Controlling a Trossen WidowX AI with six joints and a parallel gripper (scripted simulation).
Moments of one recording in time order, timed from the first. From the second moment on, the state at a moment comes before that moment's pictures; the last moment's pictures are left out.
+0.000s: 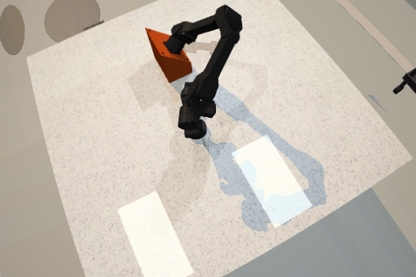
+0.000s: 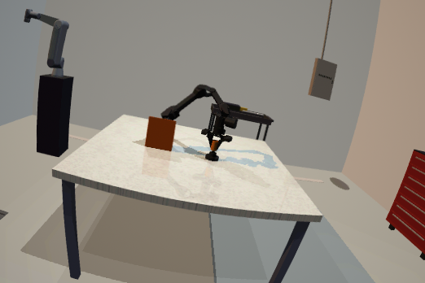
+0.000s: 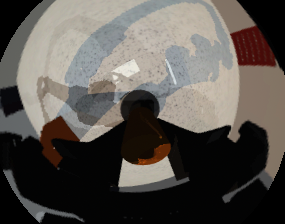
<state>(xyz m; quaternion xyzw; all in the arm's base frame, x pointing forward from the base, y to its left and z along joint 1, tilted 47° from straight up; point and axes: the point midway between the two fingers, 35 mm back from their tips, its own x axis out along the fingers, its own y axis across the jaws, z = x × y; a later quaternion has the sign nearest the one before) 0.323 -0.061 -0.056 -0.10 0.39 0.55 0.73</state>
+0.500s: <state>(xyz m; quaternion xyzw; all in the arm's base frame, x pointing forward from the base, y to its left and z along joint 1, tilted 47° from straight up) 0.325 -0.062 -0.054 0.23 0.59 0.32 0.70</state>
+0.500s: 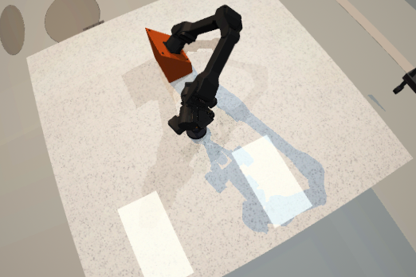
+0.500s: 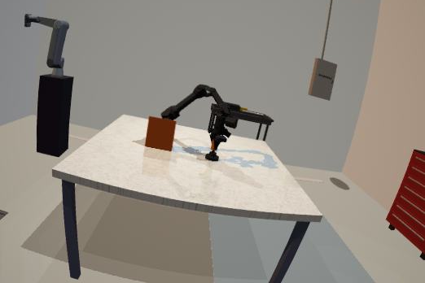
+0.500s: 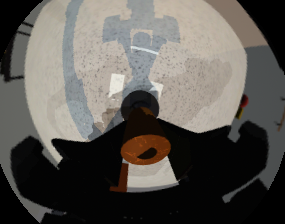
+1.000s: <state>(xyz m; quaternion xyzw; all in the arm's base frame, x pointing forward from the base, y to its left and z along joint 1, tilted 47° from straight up) 0.324 -0.062 -0.055 0.39 0.65 0.17 0.63</state>
